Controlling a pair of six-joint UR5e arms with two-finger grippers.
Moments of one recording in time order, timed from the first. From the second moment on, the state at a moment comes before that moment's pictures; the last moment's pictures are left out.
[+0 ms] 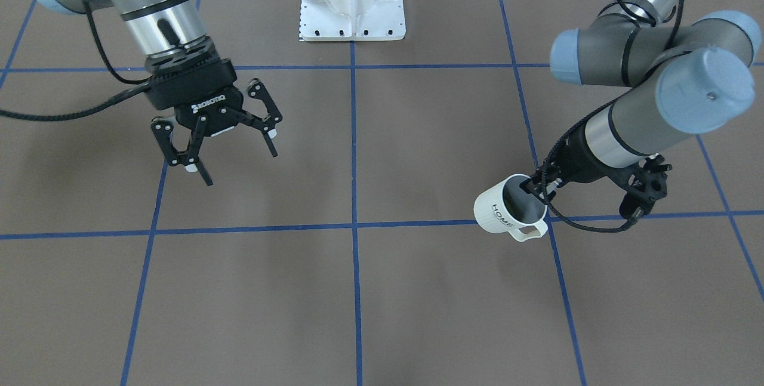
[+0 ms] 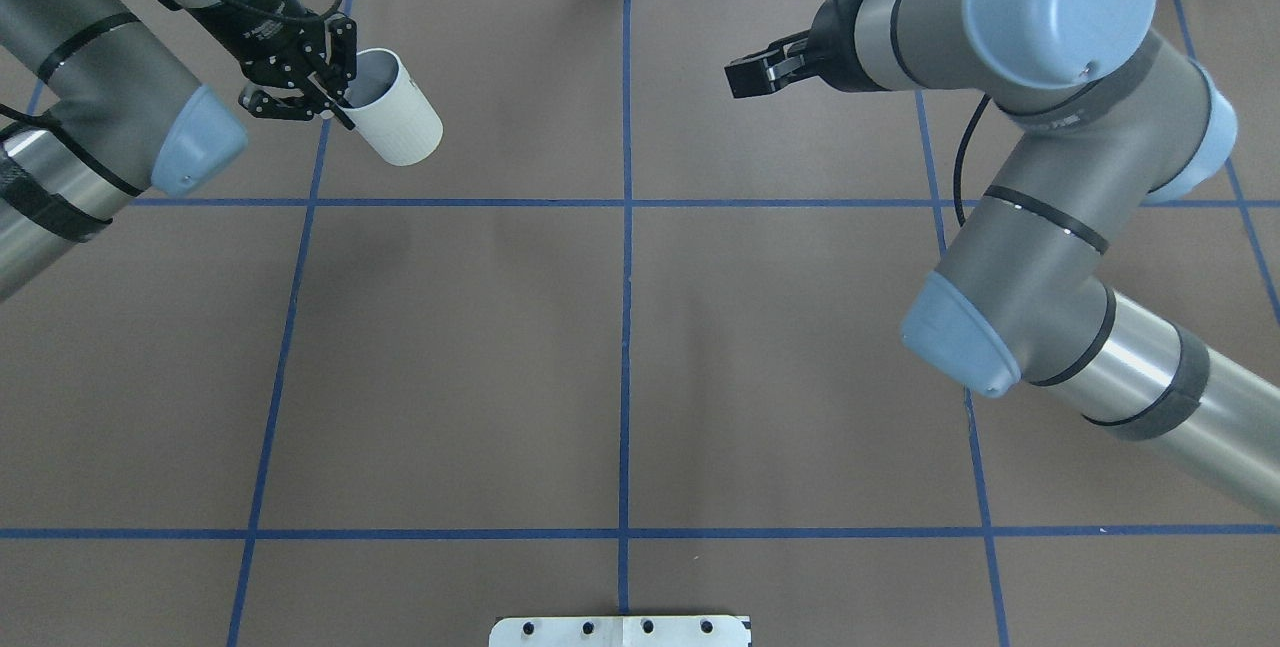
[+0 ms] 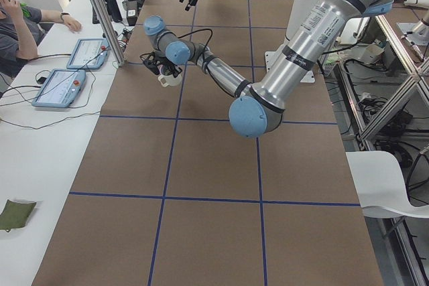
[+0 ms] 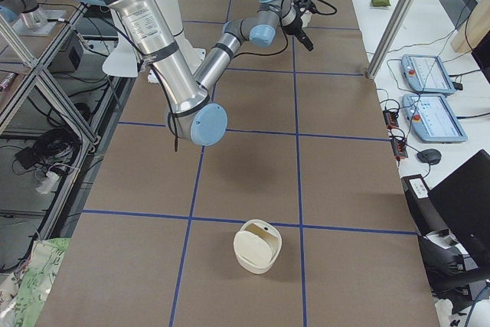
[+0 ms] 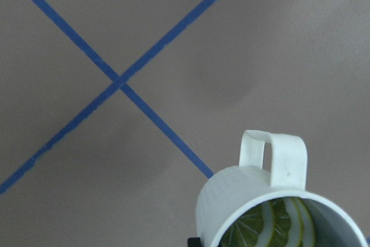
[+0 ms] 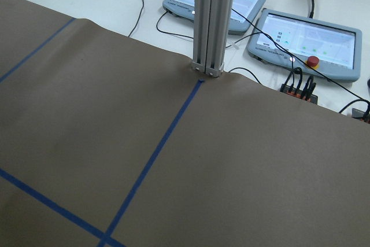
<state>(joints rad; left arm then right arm) -1.01 -2.21 -1.52 -1.63 -2.42 -1.72 0.74 -0.99 1.89 -1.25 1.64 0.68</state>
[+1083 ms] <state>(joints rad) -0.94 -2.42 -1.45 -1.63 -2.43 -1.97 0.41 -0.98 1.84 -1.06 1.16 0.55</state>
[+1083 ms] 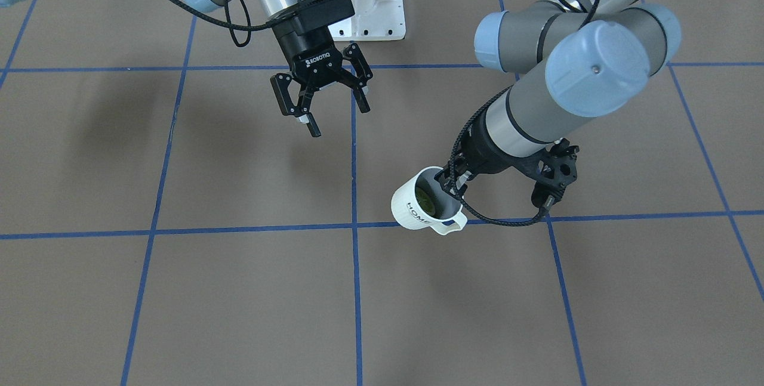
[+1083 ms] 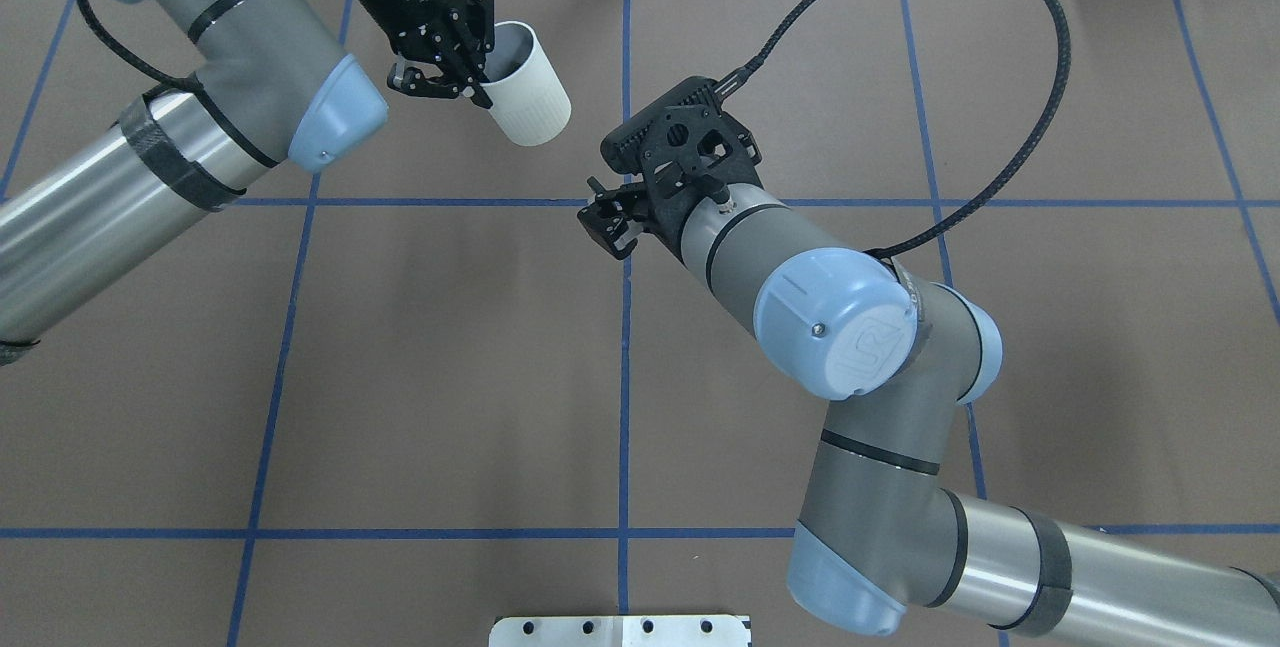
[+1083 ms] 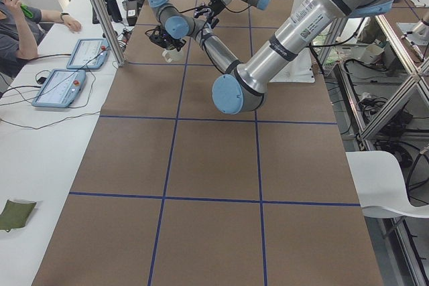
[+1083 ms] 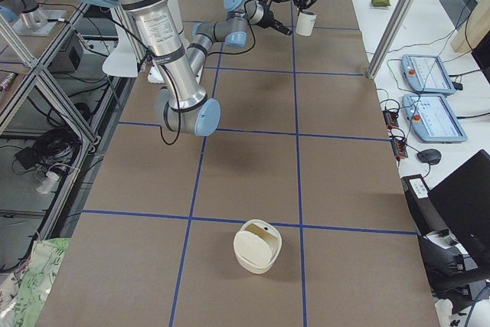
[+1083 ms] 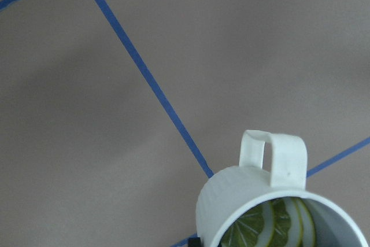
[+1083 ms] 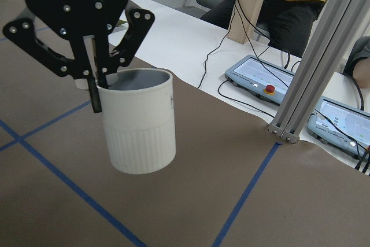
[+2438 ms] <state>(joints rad) -0.87 -2.46 -1.50 -1.63 -2.51 -1.97 0.38 -0.98 1.77 -0.98 1.09 0.57</state>
